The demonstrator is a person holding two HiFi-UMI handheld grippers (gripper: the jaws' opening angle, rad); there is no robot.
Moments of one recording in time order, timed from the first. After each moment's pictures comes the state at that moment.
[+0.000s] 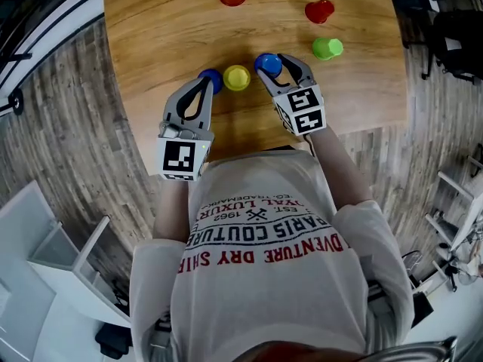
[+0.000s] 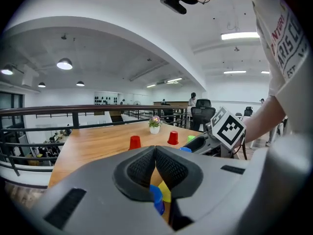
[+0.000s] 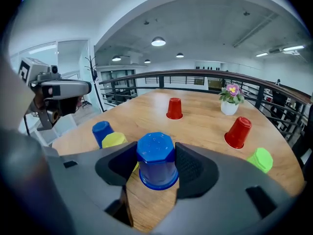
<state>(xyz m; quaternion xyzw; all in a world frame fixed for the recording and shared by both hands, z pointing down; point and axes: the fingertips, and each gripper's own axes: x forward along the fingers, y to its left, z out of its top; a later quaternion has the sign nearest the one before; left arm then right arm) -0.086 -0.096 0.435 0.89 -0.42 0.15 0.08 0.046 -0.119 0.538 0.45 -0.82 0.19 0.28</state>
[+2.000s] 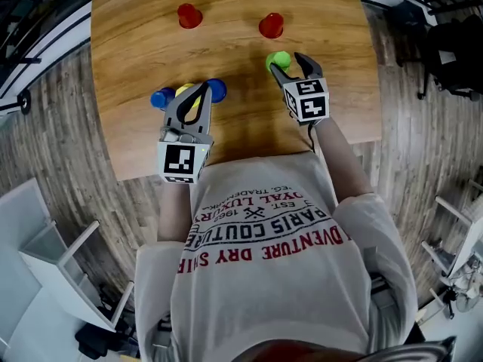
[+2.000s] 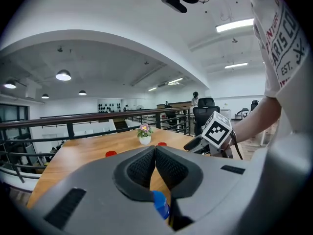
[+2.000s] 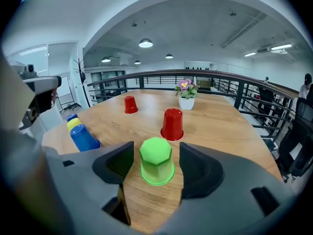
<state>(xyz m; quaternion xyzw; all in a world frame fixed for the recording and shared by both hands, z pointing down) 0.057 -0.097 0.418 0.88 -0.45 0.15 0.04 0.237 -0.165 0.555 0.50 -0.80 0.20 0.27</state>
